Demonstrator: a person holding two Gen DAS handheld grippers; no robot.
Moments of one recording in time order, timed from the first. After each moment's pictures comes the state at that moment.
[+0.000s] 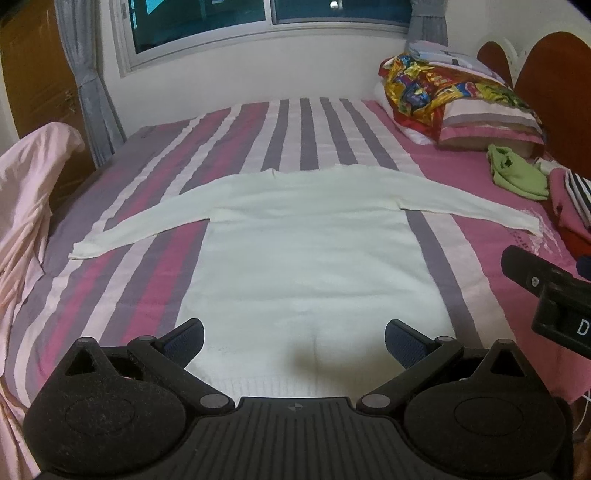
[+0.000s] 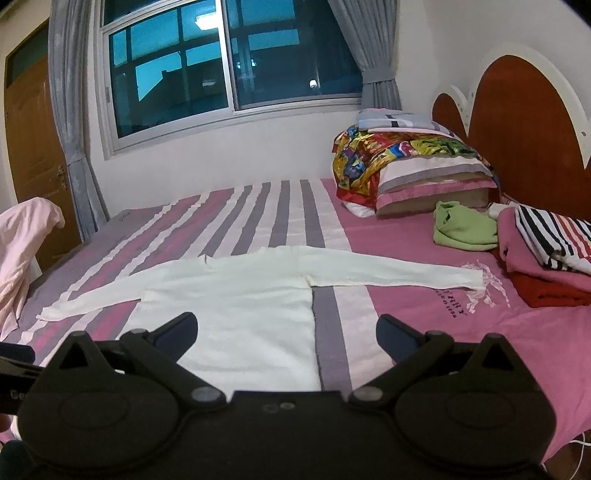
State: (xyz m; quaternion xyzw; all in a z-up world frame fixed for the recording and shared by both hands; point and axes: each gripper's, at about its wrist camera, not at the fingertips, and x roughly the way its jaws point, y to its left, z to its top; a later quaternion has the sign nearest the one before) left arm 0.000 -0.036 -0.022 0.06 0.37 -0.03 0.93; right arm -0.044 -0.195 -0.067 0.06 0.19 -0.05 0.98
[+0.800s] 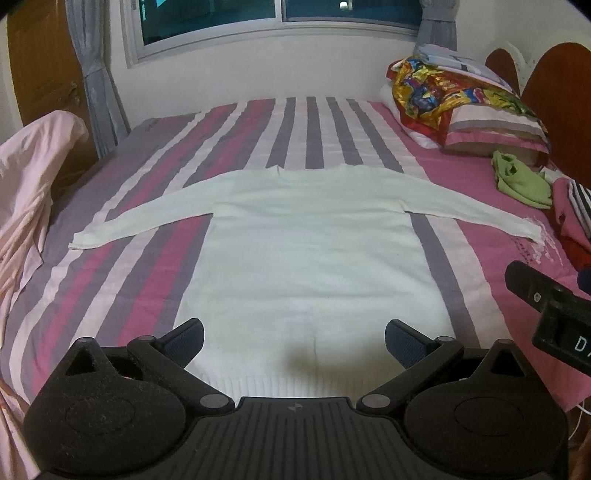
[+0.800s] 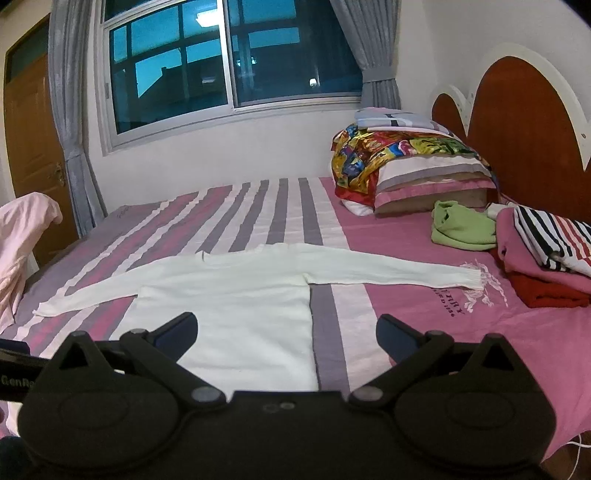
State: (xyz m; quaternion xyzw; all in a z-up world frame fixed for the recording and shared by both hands) left arm 0.004 -0.031 -0.023 0.04 0.37 -0.02 0.93; right arm -0.043 -0.196 -0.070 0.05 0.20 -0.05 0.98
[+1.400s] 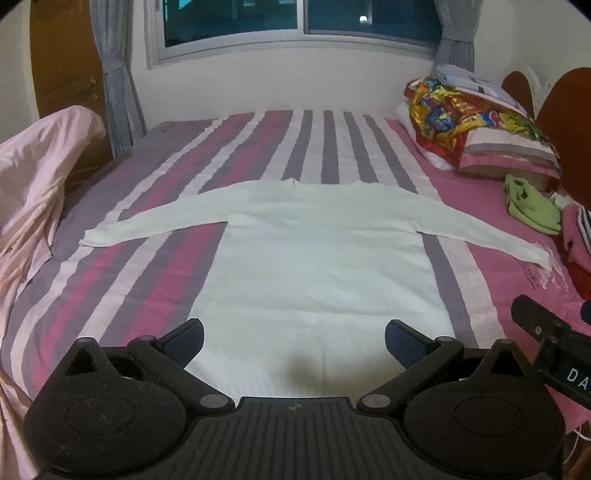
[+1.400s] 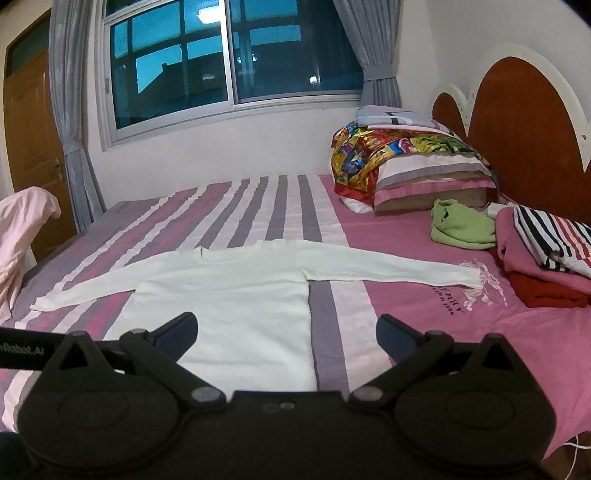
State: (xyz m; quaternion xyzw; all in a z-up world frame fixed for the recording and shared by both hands) left arm 0.004 -0.020 -0.018 0.02 0.35 0.00 0.94; right arm -0.040 -0.198 -0.072 0.05 0.20 -0.06 0.98
